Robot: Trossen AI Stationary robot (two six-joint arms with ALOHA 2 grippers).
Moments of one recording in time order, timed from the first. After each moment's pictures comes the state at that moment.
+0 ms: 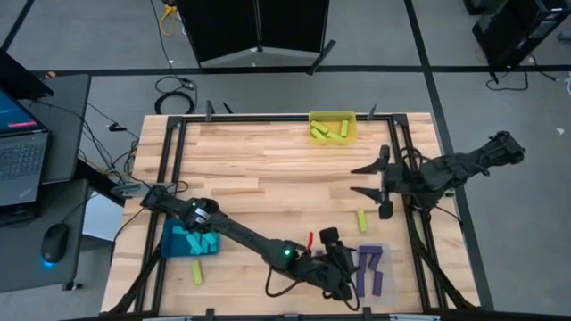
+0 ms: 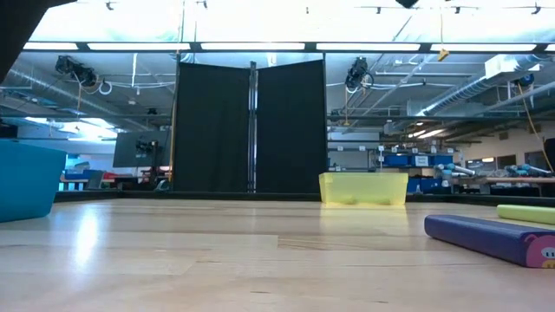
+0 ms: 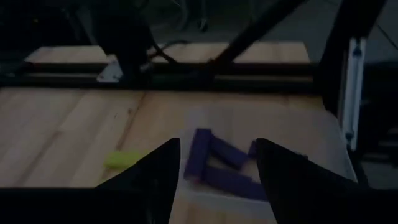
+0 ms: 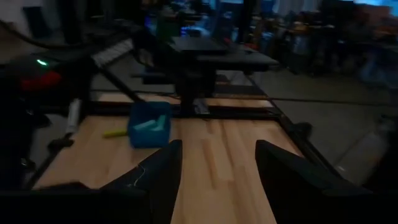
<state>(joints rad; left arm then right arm) -0.46 2.47 2.34 -0.35 -0.61 -0.21 0.40 0.73 0.79 -0.24 0.50 0.02</state>
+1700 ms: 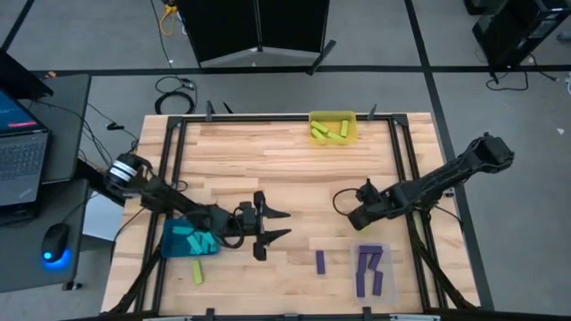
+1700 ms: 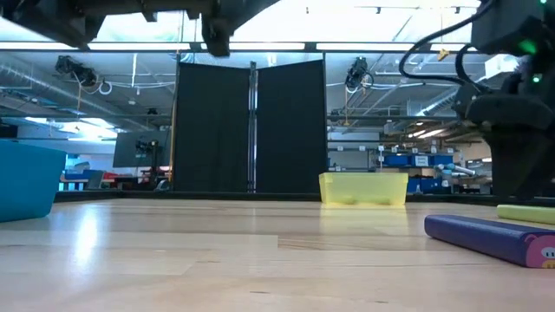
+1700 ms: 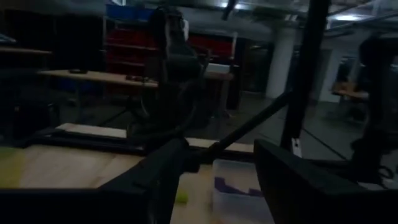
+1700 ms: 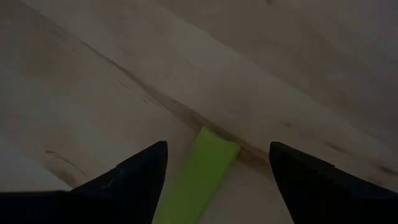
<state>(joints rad) -0.42 1.66 0.70 1.15 -0.48 -0.06 0.35 1.21 0.54 -0.71 0.21 1.38</state>
